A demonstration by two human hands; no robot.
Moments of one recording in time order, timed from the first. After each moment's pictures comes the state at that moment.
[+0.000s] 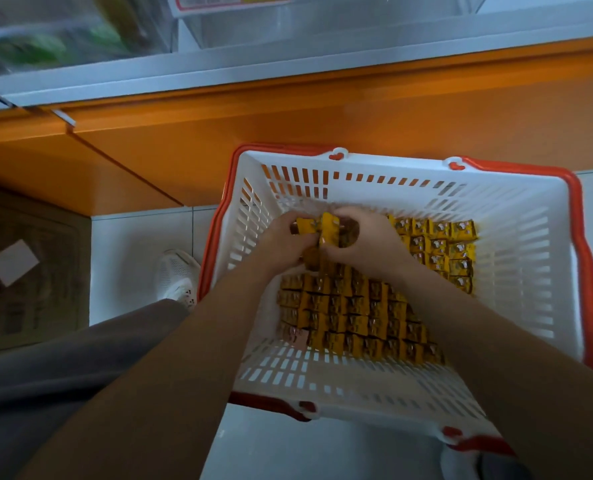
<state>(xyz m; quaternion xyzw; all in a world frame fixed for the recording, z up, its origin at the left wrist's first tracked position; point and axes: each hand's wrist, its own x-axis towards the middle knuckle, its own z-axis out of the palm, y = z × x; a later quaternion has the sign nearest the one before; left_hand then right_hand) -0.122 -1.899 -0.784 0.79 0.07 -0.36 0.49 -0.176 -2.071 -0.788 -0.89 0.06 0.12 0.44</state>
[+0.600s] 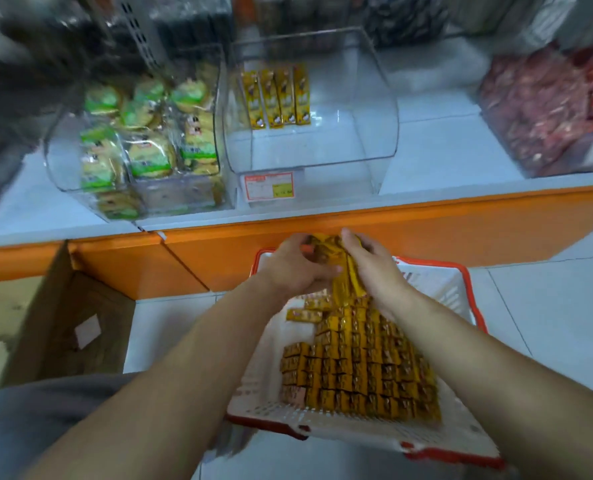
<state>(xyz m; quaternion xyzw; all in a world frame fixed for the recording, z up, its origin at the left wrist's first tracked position) -0.140 -1.927 -0.566 0.71 0.01 -0.34 0.62 -0.184 -2.071 -0.600 -0.68 0.22 0.03 0.70</state>
